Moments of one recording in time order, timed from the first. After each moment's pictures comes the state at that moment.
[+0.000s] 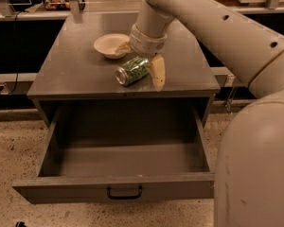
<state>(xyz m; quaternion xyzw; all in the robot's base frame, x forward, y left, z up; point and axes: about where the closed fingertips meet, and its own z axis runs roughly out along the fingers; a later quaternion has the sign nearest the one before) 0.652 0.004 0.854 -0.92 0.37 0.00 0.15</state>
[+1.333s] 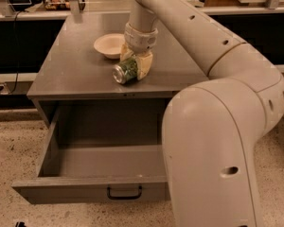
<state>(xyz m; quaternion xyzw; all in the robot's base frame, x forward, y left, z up) 0.699 0.016 0.835 -0.92 0.38 0.02 0.11</state>
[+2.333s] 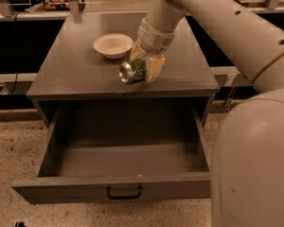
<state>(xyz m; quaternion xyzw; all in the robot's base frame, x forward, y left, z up) 0.651 -0.005 0.865 -0.88 0.44 0.05 0.17</state>
